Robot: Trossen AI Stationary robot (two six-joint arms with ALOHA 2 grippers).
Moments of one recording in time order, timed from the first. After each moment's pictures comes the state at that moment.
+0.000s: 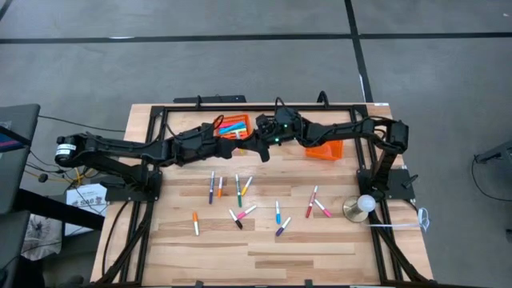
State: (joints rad) left arm 0.05 1.19 0.69 0.27 -0.33 -0.96; right arm -0.29 1.79 1.10 0.53 -0.50 0.43
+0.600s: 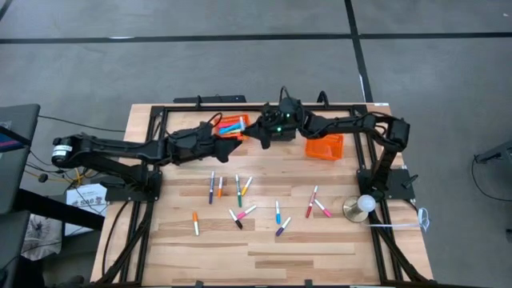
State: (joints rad) left arm 0.06 1.14 0.69 0.26 -0.30 -0.80; right arm -0.38 1.79 1.10 0.50 -0.50 0.44
